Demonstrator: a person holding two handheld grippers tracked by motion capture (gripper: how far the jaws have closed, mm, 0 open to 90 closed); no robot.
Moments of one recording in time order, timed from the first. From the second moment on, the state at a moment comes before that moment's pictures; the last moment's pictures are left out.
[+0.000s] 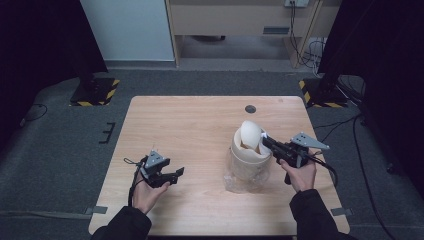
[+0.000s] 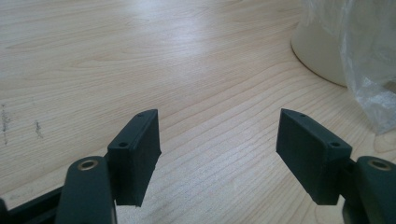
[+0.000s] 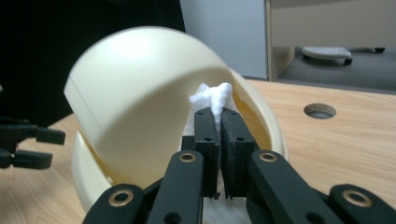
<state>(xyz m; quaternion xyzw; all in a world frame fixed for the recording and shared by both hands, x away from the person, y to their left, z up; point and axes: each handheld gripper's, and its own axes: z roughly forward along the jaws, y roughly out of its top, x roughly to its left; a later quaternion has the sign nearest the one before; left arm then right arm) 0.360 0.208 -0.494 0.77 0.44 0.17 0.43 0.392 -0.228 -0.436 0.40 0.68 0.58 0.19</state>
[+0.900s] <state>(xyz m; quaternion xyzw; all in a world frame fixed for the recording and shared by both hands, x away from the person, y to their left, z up) 0.360 0.207 -0.494 0.77 0.44 0.17 0.43 0.393 -0.234 -0.417 0.38 0.73 0.54 0.18</state>
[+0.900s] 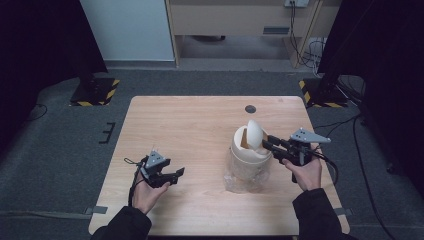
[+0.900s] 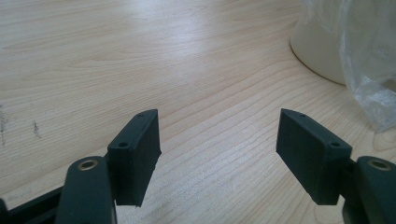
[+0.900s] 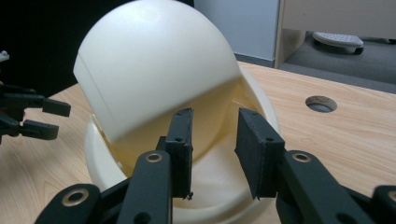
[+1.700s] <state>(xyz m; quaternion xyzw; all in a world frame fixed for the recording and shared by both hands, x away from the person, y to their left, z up) 0.363 0.214 -0.498 0.77 0.45 0.17 0.42 0.395 -0.277 -0.436 0.44 0.70 0.52 0.21</state>
